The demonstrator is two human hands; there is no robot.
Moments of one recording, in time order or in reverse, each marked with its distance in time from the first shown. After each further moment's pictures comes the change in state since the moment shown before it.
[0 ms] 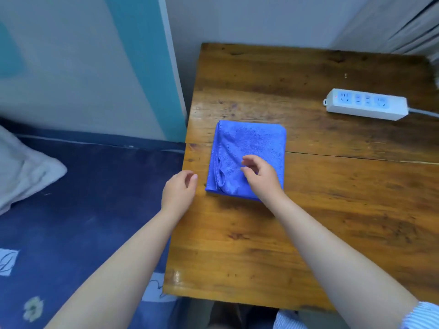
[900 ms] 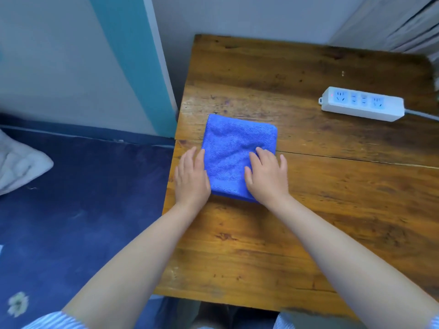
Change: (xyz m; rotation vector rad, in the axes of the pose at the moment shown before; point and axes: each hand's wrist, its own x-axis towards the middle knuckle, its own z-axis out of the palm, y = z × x) left_hand 0.002 0.035 0.044 0.331 0.173 0.253; right_hand 0.013 0.029 -0.025 -0.937 0.114 -0.300
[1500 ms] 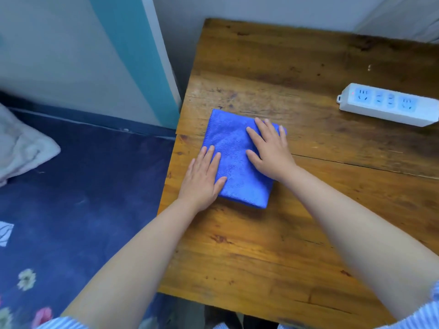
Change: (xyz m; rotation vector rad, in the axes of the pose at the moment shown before) left_hand 0.009 -0.006 0.023 0.184 -0.384 0.140; right_hand 0.064 0.030 0.000 0.084 -0.159 -0.220
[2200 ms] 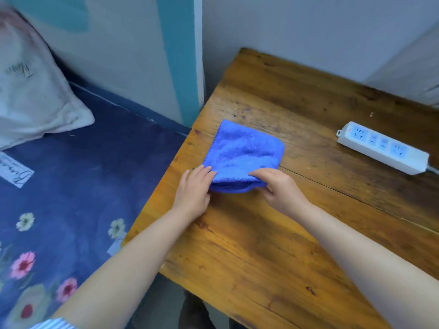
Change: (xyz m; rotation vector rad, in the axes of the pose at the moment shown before) left_hand -0.054 0.032 0.018 -0.012 0.262 -0.195; right_hand -0.080 0.008 -0.040 0.242 -0.005 -0.432
